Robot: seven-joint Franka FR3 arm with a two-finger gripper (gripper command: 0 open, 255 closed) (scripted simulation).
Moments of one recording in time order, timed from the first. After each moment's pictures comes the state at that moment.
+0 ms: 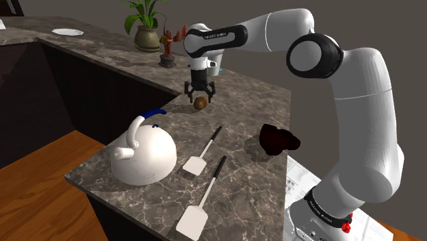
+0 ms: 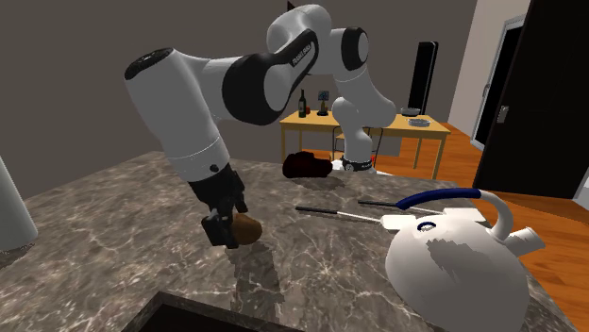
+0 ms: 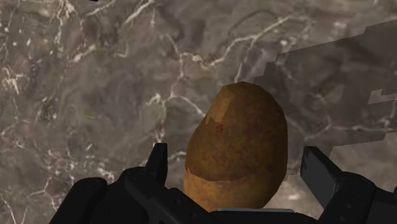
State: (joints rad) arm -0.01 0.68 0.13 -1.30 -0.05 1.66 1.02
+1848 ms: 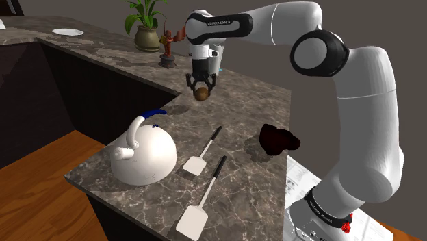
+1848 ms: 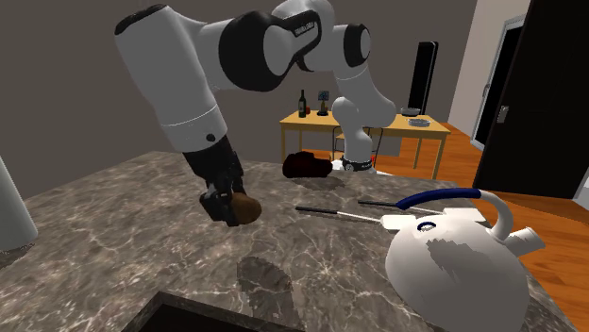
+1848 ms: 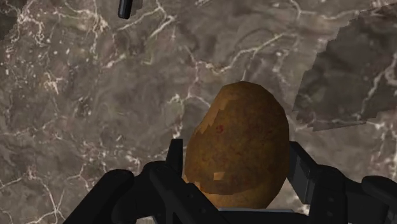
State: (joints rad) arm 0.00 0.65 0.13 -1.23 -0.04 1.56 1.02
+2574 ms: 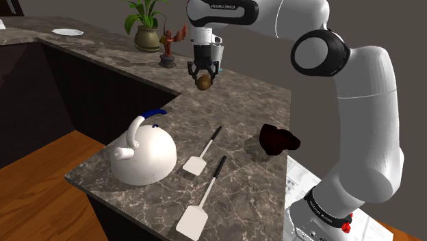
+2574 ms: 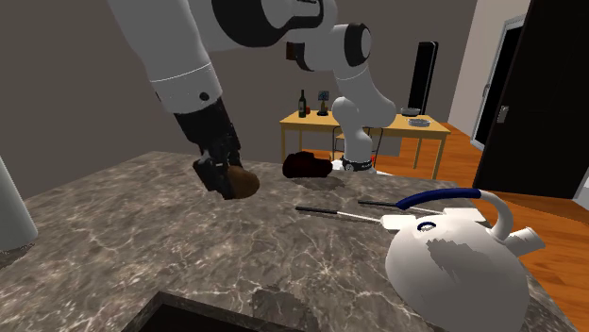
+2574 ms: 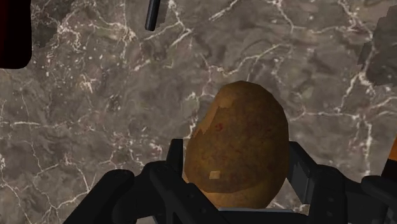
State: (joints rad) arm 0.00 0.64 0.13 -1.09 -0.04 1.41 1.02
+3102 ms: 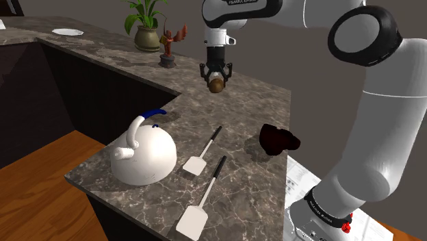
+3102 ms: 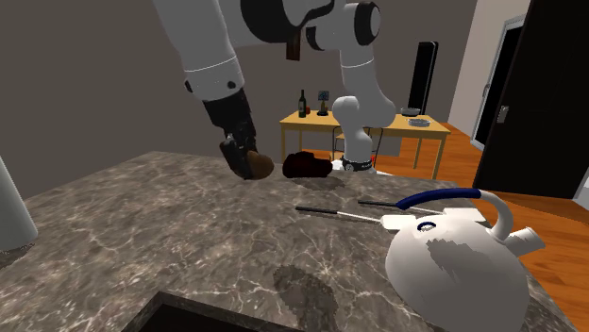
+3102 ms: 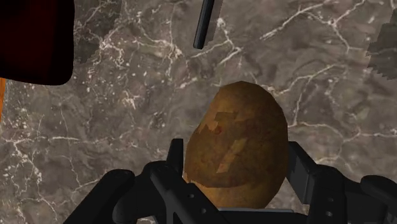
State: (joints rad) arm -0.05 0.38 0.13 -1.47 -0.02 1.53 0.98
